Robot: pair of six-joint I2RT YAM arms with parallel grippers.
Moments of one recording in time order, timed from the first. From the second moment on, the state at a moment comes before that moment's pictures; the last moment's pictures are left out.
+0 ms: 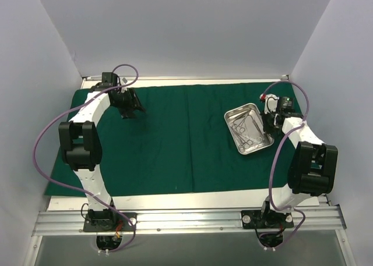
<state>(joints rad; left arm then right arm) -0.04 1.97 1.63 -0.72 0.40 -0.47 -0.17 1.58 1.00 -0.39 -0.17 -0.38</state>
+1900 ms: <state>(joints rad) -0.10 1.66 1.38 -0.63 0.40 -0.40 0.13 1.76 1.25 -0.67 0.06 0.01</state>
